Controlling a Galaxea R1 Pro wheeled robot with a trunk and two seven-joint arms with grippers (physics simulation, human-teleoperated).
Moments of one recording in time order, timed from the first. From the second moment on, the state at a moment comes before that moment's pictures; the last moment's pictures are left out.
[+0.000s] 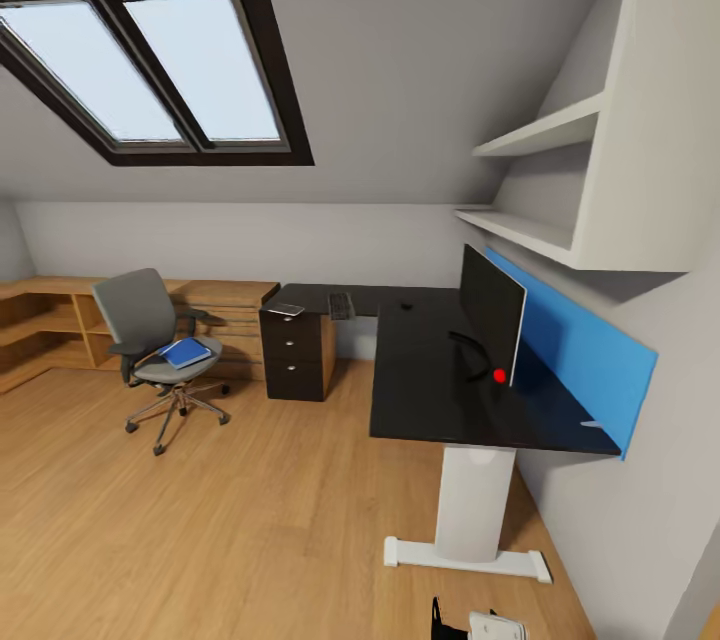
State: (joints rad) left arm 0.03 0.03 -0.31 -0.73 0.45 -0.14 0.48; right arm -0.18 0.14 0.04 -0.42 -0.03 -0.54 -0.21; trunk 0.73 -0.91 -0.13
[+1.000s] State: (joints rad) left arm 0.03 0.03 -0.30 -0.73 0.45 -0.14 0.48; right arm -0.18 0.14 0.04 -0.39 -0.03 -0.54 -0.21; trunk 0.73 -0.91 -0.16
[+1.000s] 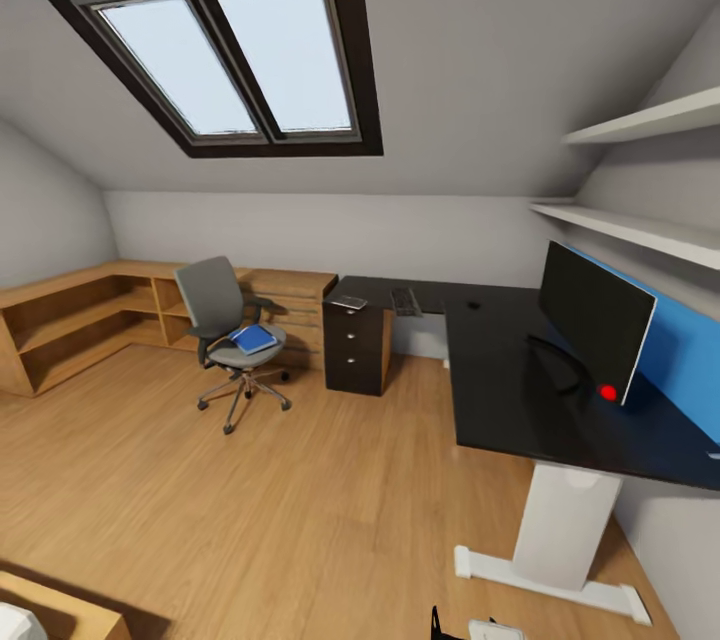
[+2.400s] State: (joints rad) left arm 0.03 0.03 -0.31 -0.72 0.45 -0.17 0.48; right arm -0.18 0.14 0.04 -0.39 -0.03 -0.54 -0.21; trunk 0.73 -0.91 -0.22
